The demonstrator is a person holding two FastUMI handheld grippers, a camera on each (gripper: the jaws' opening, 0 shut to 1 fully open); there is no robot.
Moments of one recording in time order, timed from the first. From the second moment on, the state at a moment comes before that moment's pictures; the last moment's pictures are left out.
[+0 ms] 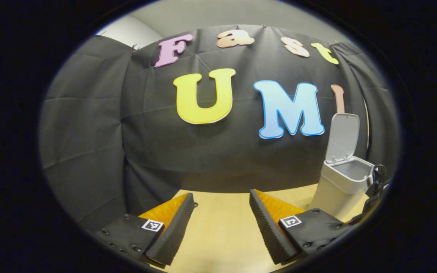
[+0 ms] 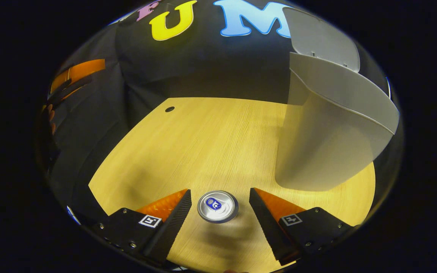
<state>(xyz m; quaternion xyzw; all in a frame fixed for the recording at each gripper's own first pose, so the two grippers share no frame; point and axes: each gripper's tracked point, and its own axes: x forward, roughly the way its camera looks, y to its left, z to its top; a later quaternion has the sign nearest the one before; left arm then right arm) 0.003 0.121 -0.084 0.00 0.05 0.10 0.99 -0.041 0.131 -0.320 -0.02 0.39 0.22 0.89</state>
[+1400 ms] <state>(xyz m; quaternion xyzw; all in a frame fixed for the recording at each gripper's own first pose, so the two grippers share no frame) -0.004 0.139 -0.097 -0.01 0.07 0.12 0.99 -0.005 0.147 -0.296 -0.05 0.34 0.24 0.91</state>
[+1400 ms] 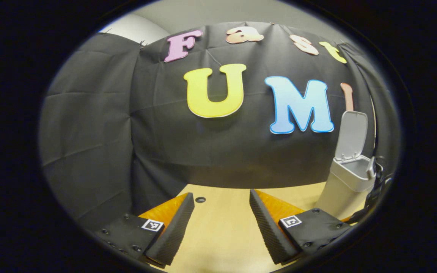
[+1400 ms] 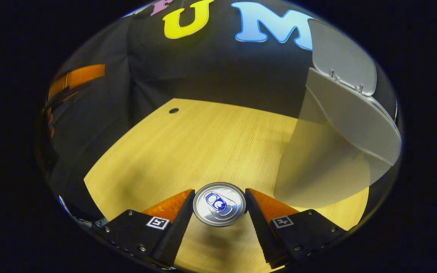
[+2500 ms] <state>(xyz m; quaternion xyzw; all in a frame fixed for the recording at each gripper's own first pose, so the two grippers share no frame) 0.009 0.123 -0.101 -0.01 0.08 0.10 0.99 0.090 0.030 -0.045 -0.03 0.06 0.08 0.99</state>
